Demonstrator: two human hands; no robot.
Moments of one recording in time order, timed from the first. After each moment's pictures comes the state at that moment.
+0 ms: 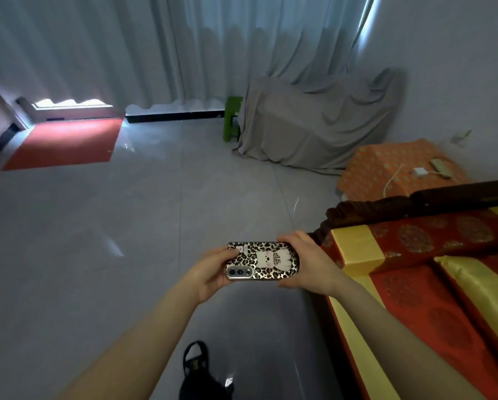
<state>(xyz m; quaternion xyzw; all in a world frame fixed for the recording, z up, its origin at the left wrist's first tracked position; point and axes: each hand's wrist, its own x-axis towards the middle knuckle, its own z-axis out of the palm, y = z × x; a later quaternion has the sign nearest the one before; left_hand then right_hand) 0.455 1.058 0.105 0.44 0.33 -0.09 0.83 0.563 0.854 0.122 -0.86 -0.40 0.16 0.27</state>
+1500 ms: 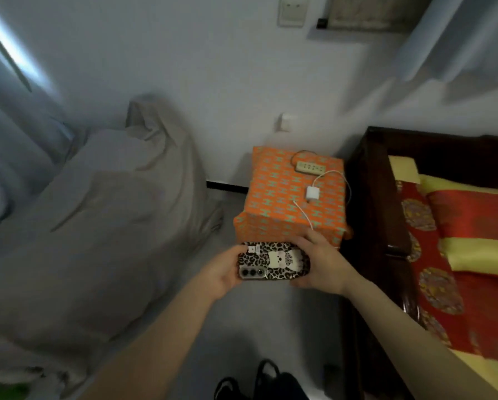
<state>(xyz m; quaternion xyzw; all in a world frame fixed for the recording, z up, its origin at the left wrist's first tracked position) 1.443 1.049 0.098 0.59 0.06 -0.58 0.56 1.289 0.883 0.098 -0.94 0.17 0.02 0.28</state>
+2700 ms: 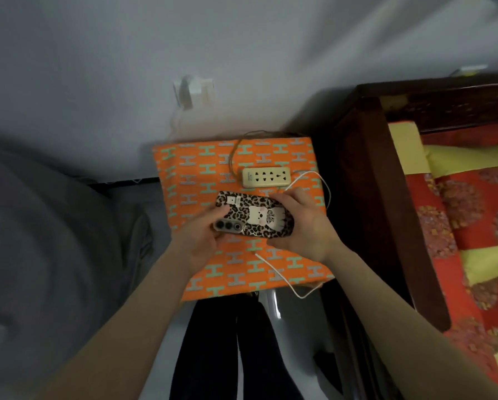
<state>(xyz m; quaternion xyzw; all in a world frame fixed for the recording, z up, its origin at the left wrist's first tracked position) 1.706 0.642 -0.084 0.52 0.08 -0.68 0.52 1.516 0.534 -0.055 -0.86 0.38 -0.01 0.33</state>
